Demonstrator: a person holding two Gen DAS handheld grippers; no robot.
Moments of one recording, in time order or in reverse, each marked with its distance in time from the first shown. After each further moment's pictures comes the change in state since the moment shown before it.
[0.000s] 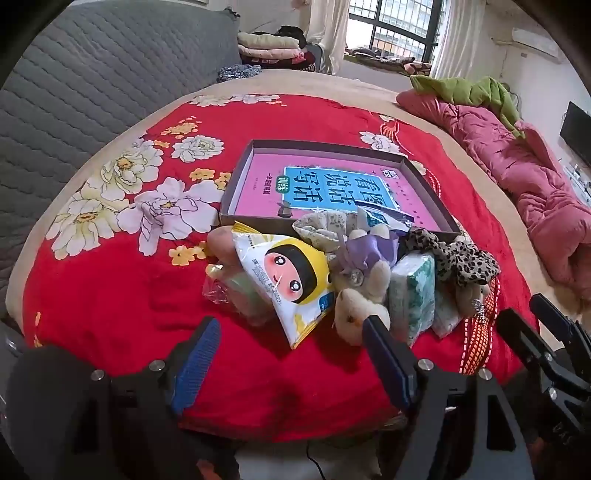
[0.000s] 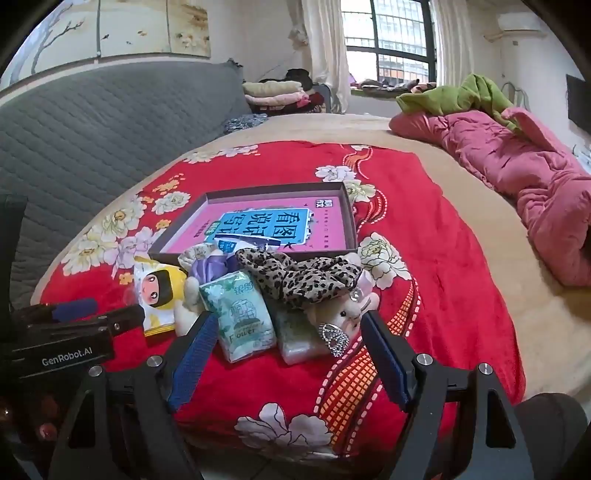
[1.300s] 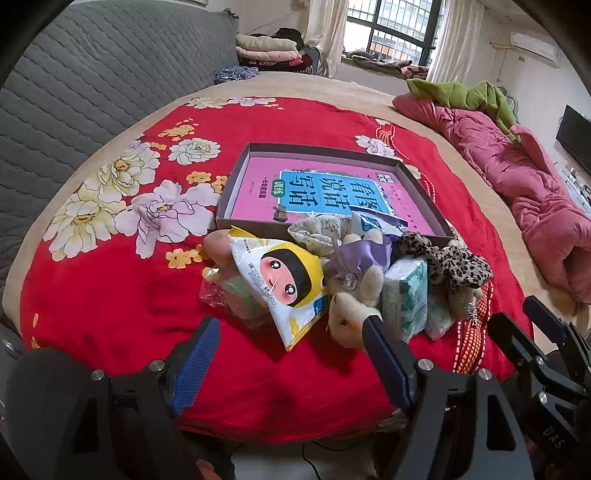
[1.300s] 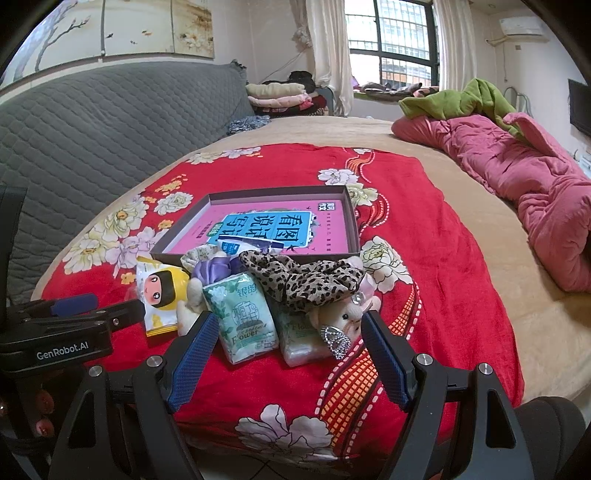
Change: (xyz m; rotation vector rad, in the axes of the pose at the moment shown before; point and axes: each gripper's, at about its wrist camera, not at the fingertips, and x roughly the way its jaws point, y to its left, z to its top) left arm -0.004 -0.002 -0.001 0.004 -0.012 -0.023; right arm -0.003 0.002 -0.001 -0.010 -0.010 0.001
